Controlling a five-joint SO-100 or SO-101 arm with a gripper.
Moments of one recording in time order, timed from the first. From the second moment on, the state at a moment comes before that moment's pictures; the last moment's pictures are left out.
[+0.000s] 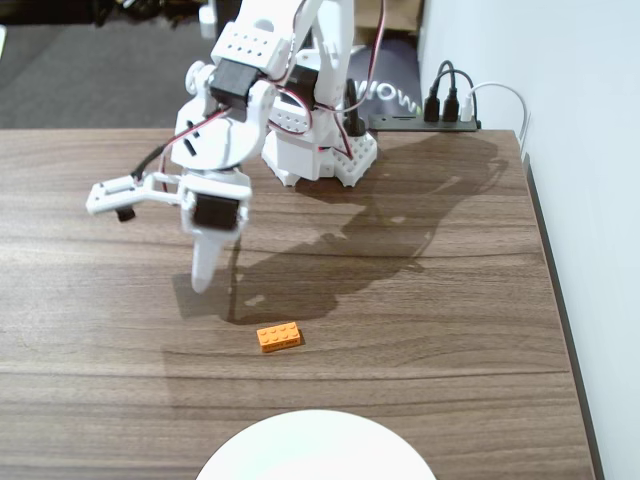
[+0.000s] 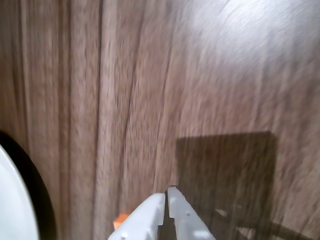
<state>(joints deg) 25.8 118.3 142.6 33.7 -30.6</state>
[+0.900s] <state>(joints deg) 15.3 108.0 137.5 32.3 -35.2</state>
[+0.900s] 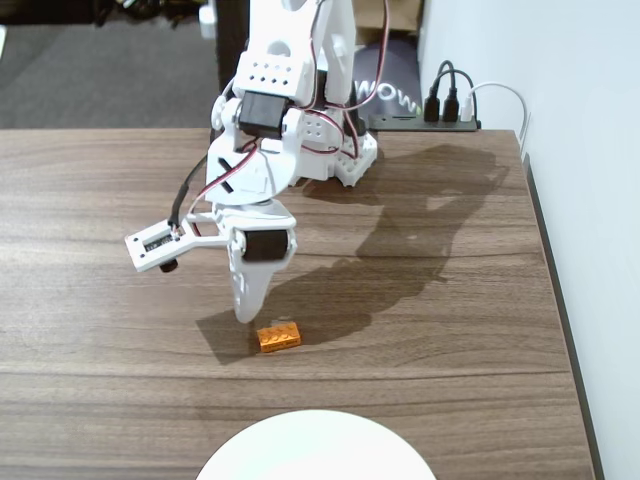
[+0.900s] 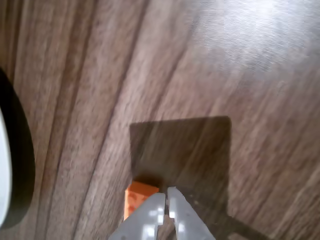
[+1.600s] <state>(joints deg) 12.4 101.2 130.9 35.2 -37.4</state>
